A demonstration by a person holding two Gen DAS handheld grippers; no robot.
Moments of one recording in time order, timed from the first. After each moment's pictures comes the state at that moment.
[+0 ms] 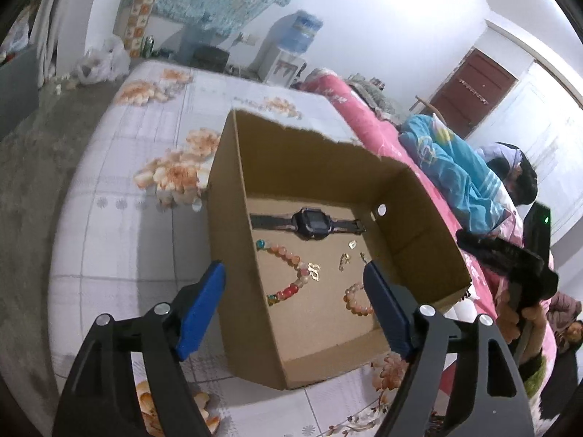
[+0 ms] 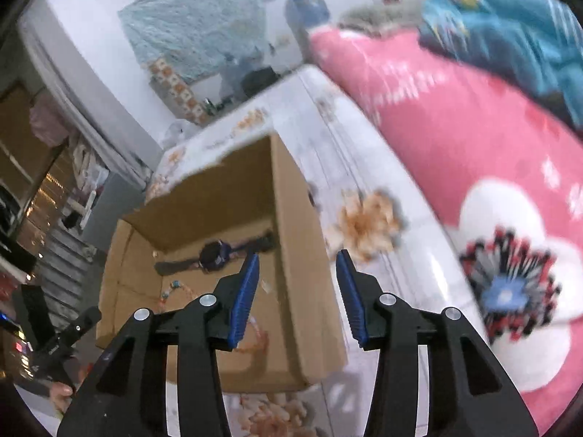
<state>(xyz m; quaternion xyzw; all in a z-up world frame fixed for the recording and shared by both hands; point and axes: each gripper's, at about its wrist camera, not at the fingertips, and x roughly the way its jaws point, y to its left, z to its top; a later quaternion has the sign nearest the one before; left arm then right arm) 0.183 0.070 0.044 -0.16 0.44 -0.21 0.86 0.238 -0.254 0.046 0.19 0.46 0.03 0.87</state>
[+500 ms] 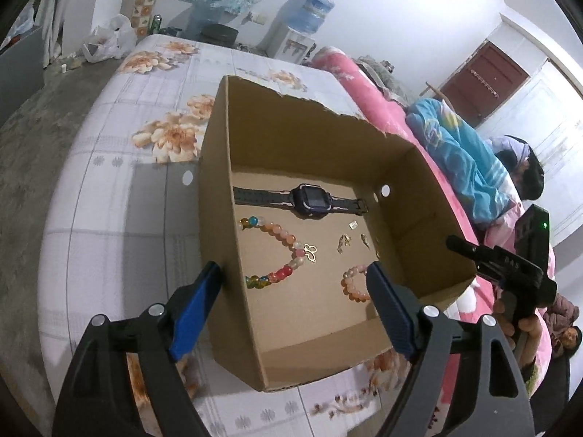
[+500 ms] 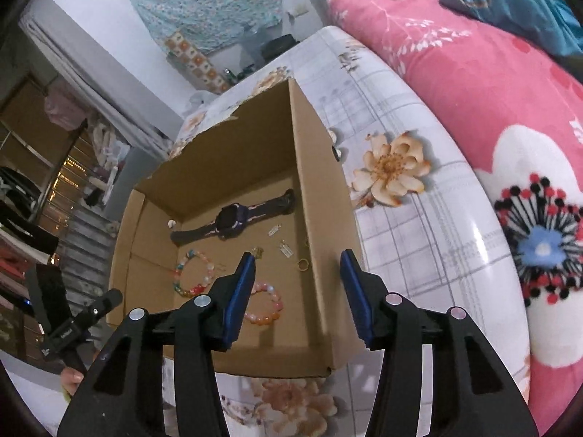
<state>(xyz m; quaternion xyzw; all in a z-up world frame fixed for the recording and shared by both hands) 0.160 0.055 0.037 -0.16 0.48 -0.20 0.84 0.210 -0.241 0.038 0.21 0.50 0.08 0.84</state>
